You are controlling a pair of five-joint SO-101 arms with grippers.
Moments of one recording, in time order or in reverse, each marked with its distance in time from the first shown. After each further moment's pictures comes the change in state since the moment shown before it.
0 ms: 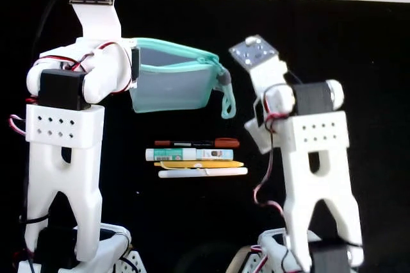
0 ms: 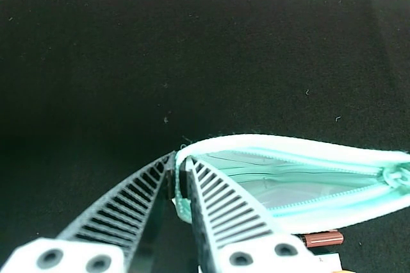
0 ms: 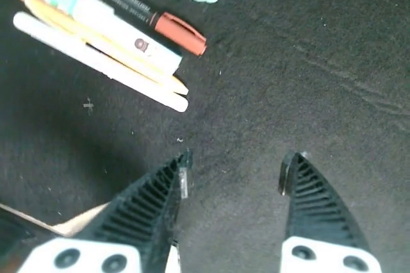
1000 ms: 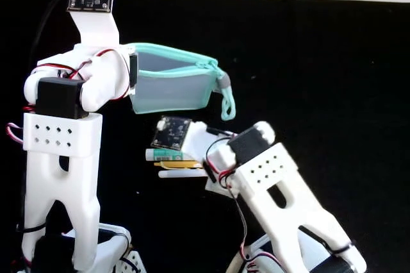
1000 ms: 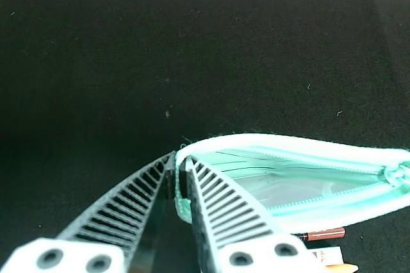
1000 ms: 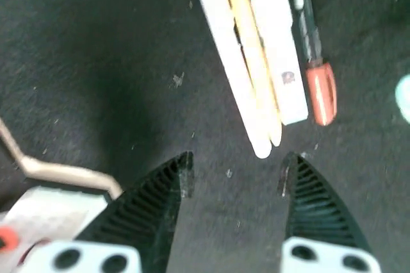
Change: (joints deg) left arm 0.0 -0.5 4.1 -0.3 0.0; right arm -25.5 -7.9 27.3 -15.6 14.9
